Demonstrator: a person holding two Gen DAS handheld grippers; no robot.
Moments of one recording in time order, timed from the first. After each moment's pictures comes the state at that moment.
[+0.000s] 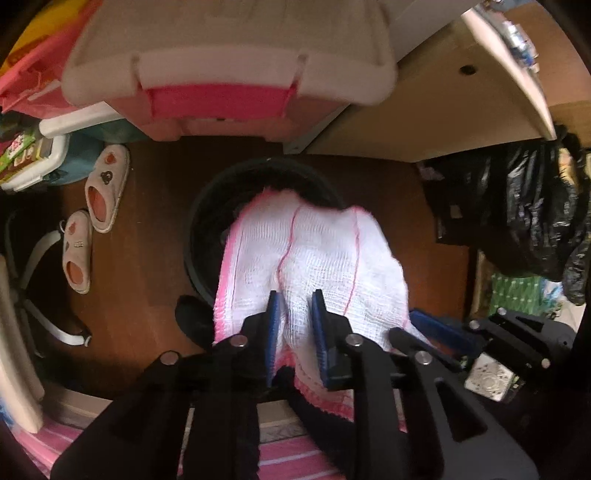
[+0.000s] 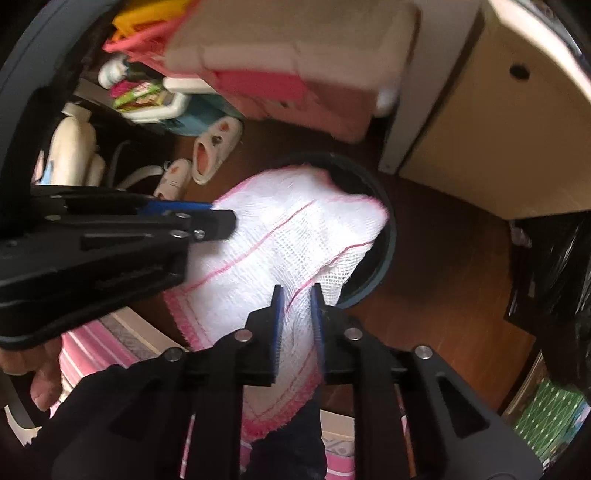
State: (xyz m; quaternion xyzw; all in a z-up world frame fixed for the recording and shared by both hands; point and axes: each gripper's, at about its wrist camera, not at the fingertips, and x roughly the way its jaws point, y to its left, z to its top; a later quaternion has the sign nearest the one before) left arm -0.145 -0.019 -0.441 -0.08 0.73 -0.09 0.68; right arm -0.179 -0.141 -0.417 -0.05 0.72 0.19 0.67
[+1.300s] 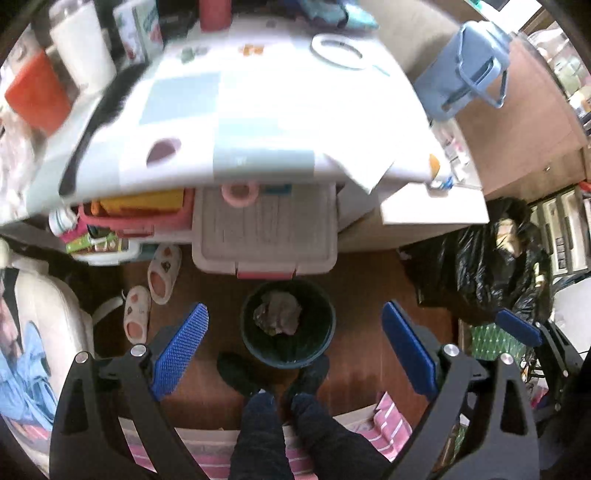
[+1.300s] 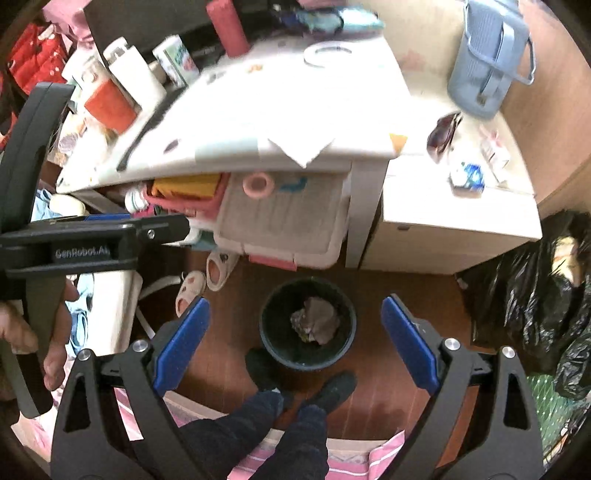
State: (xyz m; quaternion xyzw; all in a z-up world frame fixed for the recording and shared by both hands) left arm -0.083 0.026 -0.145 -0.07 0.61 -0.07 0.78; right arm -0.129 -0.146 -0.104 0.00 0.59 0.13 0.80
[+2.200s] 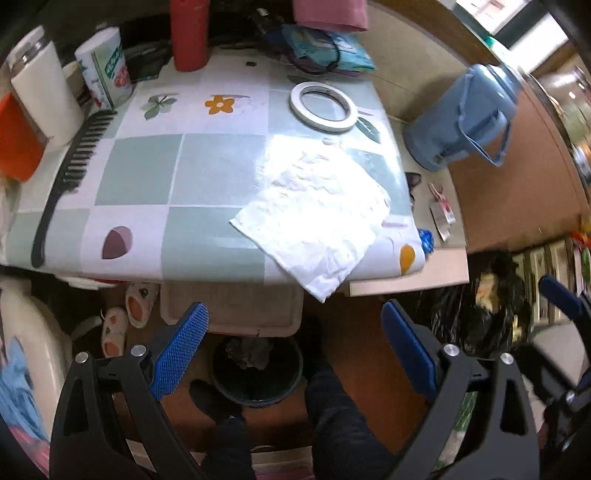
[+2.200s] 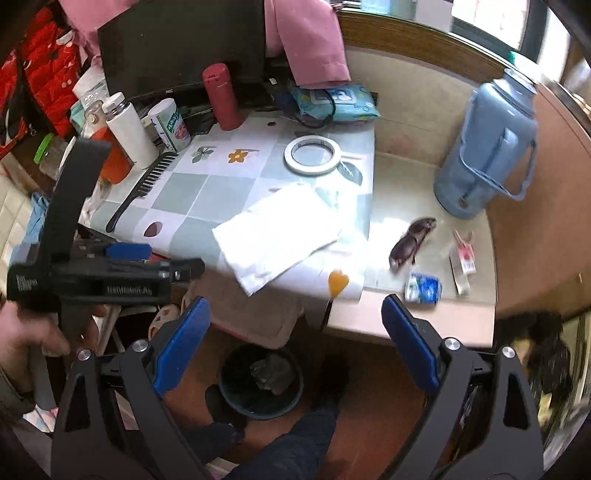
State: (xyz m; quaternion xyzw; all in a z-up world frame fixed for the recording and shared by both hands) left arm 0.008 -0.011 -0.133 -0.12 0.60 -0.05 0.79; right arm 0.004 -0.200 -0.047 -0.07 0.53 0.19 0.83
